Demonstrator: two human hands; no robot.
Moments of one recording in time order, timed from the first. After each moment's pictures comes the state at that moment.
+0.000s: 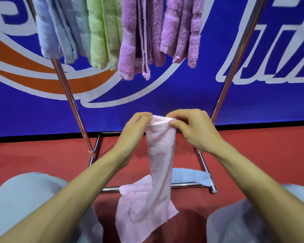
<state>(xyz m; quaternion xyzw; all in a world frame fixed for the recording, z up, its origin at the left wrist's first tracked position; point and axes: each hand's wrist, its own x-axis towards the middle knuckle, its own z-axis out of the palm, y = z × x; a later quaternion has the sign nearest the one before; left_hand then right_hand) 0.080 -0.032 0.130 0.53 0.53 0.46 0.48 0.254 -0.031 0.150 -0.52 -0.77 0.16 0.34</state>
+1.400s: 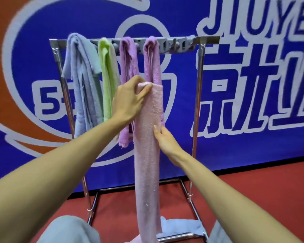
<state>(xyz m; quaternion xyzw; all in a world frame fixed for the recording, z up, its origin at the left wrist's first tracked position) 0.107 -0.052 0.392 0.71 0.39 0.58 -0.03 0.233 -0.062 0.281 -0.44 -0.62 0.38 0.52</state>
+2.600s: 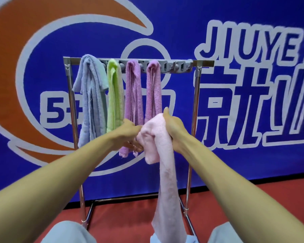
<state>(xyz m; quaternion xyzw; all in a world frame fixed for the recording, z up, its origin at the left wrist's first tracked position) 0.085 -0.076 0.377 0.67 0.53 0.33 0.39 0.235 -0.103 0.378 -0.48 -0.48 0.46 0.57</state>
